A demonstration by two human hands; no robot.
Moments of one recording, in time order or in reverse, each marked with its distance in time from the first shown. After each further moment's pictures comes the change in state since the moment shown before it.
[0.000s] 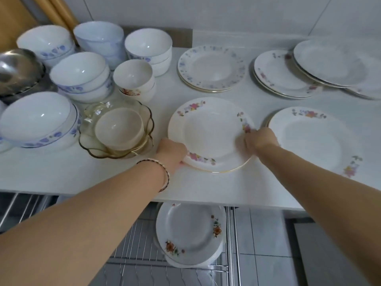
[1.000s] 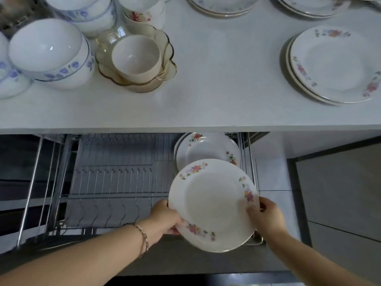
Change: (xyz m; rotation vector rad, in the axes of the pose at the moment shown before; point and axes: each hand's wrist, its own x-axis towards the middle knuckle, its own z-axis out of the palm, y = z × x) left_hand -0.122 -0.247 -0.087 0.218 -0.271 -0.454; right_hand -0.256 0.180 0.108 0.291 -0.209 0.323
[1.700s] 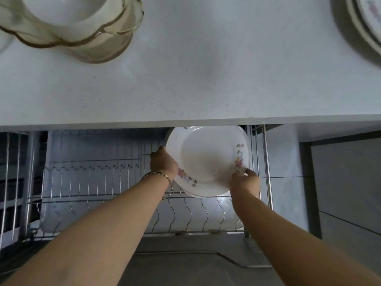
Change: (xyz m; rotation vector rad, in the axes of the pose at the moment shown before) left_hand 0.194 0.072 0.015 0.414 0.498 0.229; right_hand 0.152 -0.008 0.116 0.227 0.259 0.337
